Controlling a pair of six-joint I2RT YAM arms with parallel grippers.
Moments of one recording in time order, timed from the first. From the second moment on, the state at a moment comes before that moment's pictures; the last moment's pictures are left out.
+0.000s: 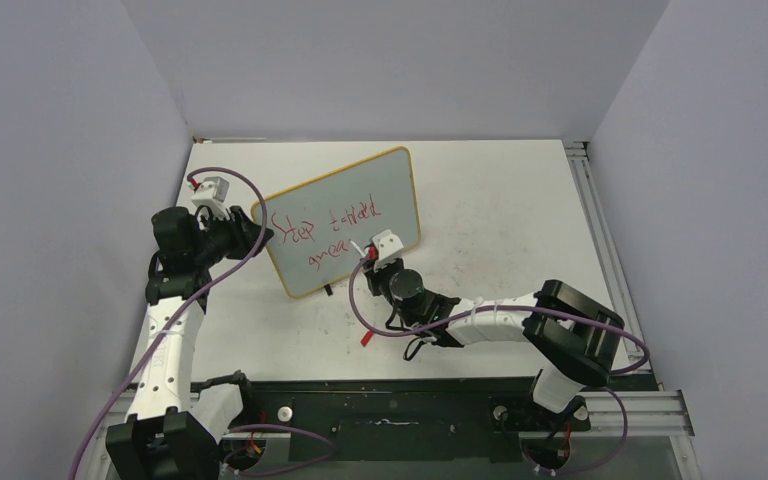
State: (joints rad) left arm 0.17 0.98 0.79 -0.25 0.61 -0.21; right arm 1.05 1.63 0.72 0.75 0.47 0.06
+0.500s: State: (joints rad) left arm 0.17 0.98 0.79 -0.25 0.61 -0.21; right arm 1.04 1.63 0.72 0.75 0.50 0.08
